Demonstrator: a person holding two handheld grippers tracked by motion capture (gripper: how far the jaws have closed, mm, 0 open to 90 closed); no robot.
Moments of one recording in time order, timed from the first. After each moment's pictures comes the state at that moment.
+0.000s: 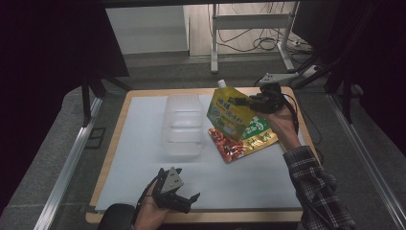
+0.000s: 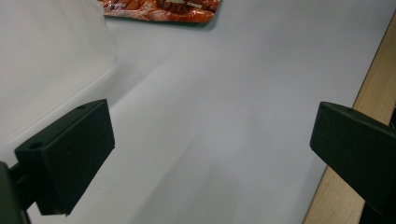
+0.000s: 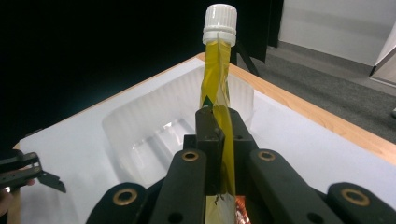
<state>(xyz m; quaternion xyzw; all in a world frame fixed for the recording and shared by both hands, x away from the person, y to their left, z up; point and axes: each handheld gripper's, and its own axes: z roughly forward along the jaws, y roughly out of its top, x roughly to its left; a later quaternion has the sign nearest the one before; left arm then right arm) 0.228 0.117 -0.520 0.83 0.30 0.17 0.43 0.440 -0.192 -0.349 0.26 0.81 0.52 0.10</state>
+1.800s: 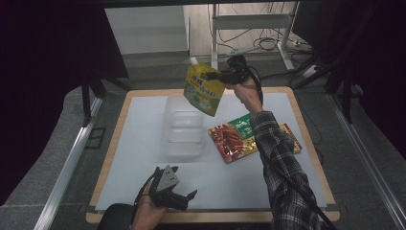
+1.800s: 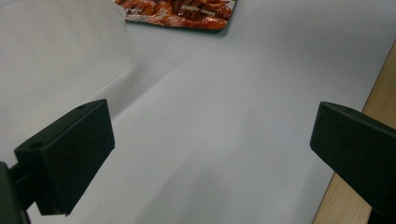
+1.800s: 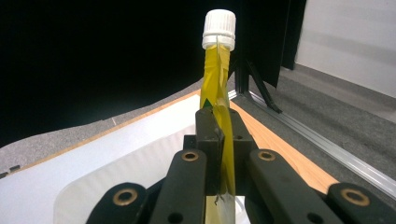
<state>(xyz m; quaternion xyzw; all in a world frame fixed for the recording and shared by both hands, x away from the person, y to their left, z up) 0.229 0.126 -0.517 0.82 0.32 0.18 0.44 0.536 -0.106 -0.341 0.22 0.81 0.54 0.08</state>
